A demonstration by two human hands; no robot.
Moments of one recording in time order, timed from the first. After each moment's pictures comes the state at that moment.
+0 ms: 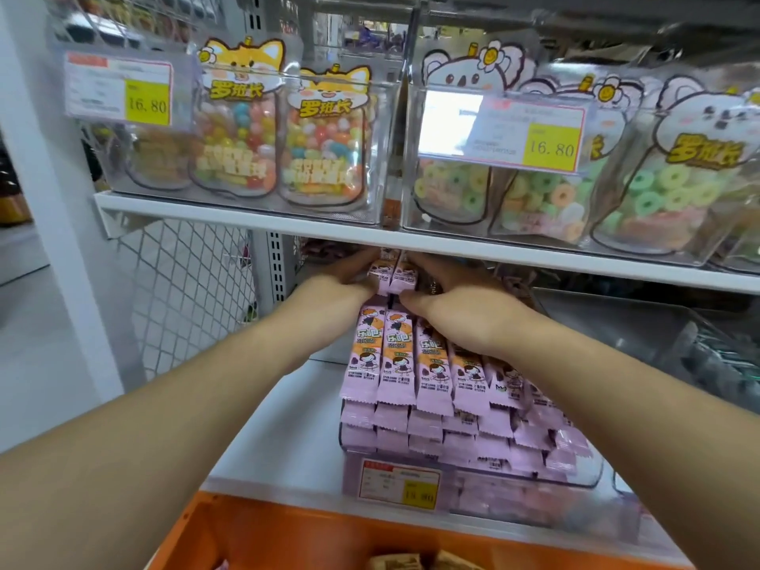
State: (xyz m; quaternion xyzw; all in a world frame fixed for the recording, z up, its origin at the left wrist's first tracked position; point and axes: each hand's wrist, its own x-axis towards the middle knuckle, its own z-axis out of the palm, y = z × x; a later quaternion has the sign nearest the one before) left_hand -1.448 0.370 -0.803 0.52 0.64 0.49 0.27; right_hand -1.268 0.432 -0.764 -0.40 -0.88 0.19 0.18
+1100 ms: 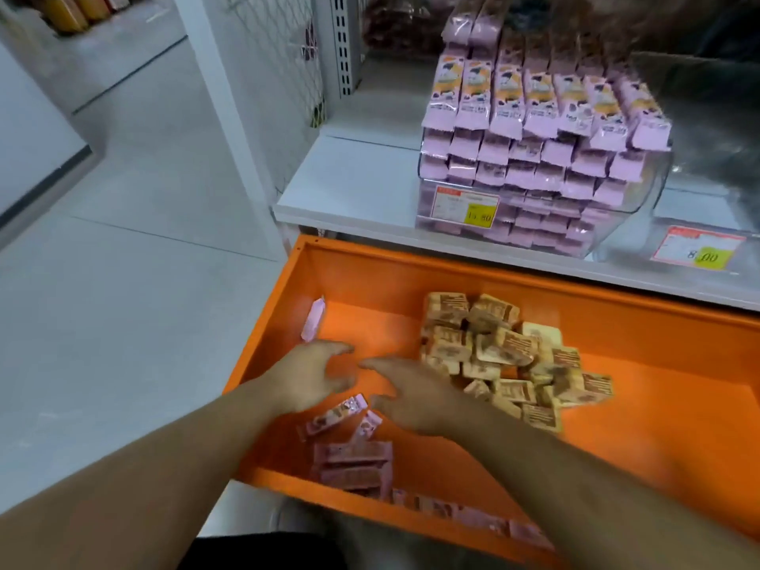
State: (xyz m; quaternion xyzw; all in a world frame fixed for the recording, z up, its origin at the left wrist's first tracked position) left_hand -1.421 0.082 -1.033 0.52 0.77 0.07 0.37; right_hand -1.228 0.180 -1.041 -0.27 -0.88 0.37 -0.11
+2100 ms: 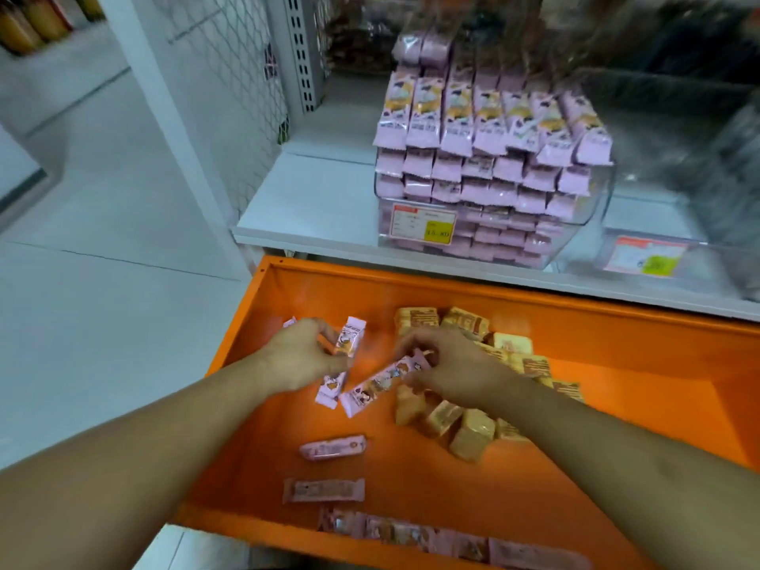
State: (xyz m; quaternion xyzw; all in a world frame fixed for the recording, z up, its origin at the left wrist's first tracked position) left_hand -1.417 0.146 -1.015 0.44 0.79 0.15 0.39; right_hand -1.178 0.244 -0.994 -0.37 -0.80 0.47 0.01
